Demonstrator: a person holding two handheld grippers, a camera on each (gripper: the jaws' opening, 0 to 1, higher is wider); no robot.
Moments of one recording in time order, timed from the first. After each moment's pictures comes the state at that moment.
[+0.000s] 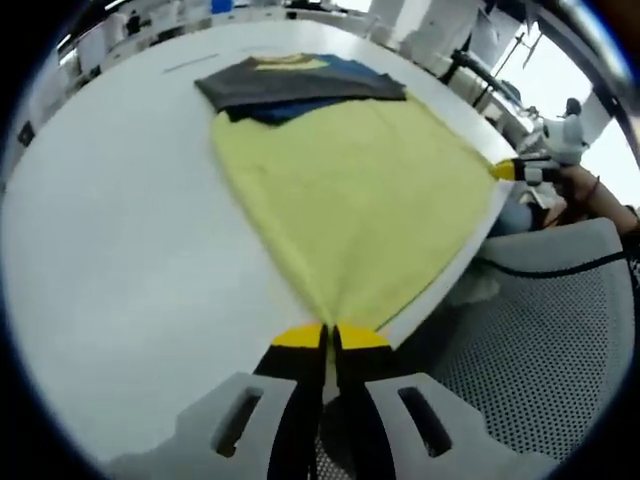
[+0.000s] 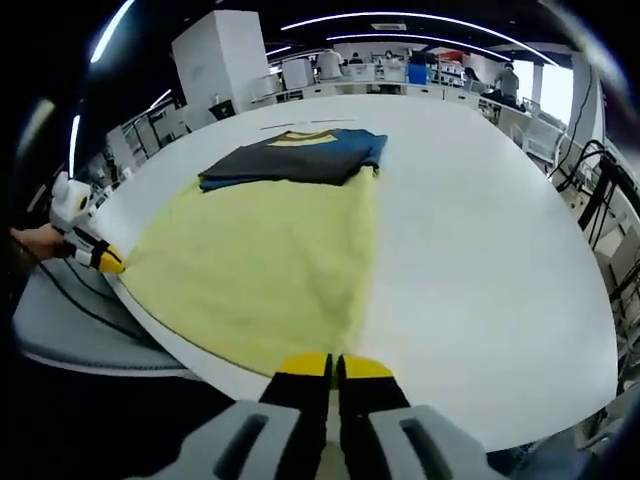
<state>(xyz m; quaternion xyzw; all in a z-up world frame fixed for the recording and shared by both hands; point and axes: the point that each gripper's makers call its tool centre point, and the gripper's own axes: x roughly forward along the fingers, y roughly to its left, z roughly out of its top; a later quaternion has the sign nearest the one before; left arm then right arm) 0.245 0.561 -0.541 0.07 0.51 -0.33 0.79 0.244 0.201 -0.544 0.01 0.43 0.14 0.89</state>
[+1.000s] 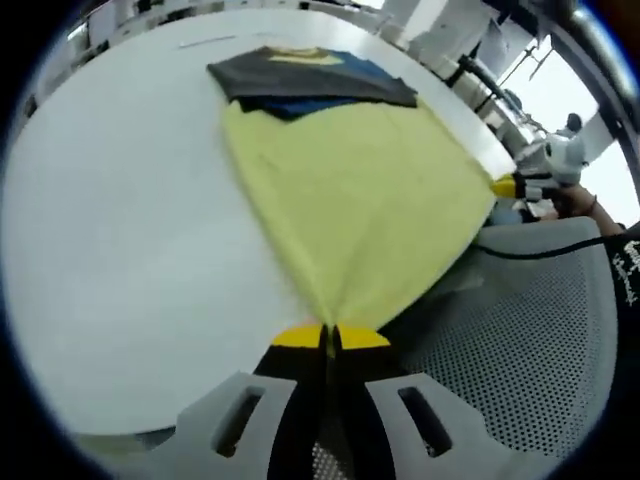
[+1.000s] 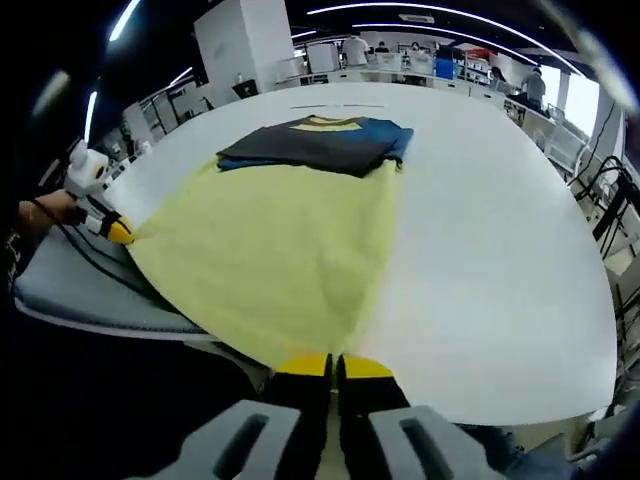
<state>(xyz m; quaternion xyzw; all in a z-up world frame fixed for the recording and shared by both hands) 0.221 0.577 -0.531 0.03 0.54 -0.32 0.78 0.212 0.220 -0.543 -0.03 0.46 0.18 0.87</state>
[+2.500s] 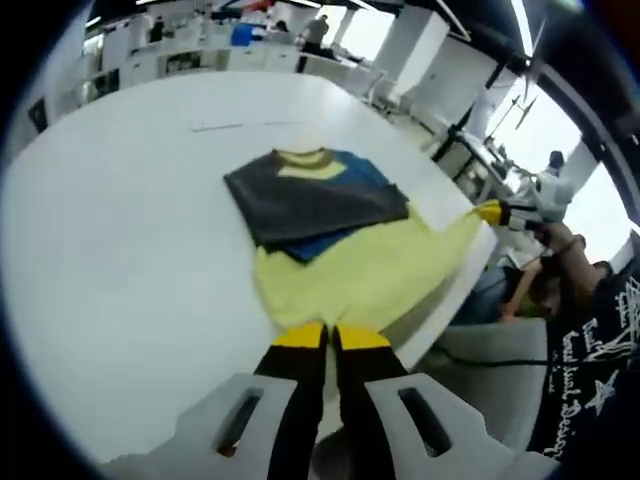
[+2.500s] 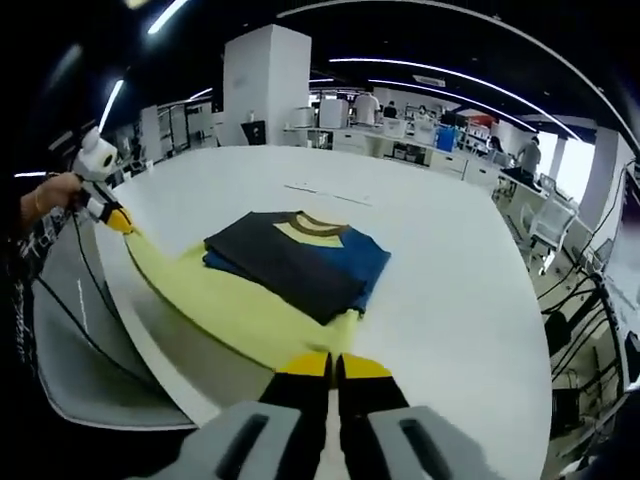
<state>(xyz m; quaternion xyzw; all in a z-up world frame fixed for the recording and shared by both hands) 0.325 0.569 -0.423 -0.02 0.44 -0.33 0.83 0.321 0.211 -0.425 -0.09 0.32 0.18 0.92</state>
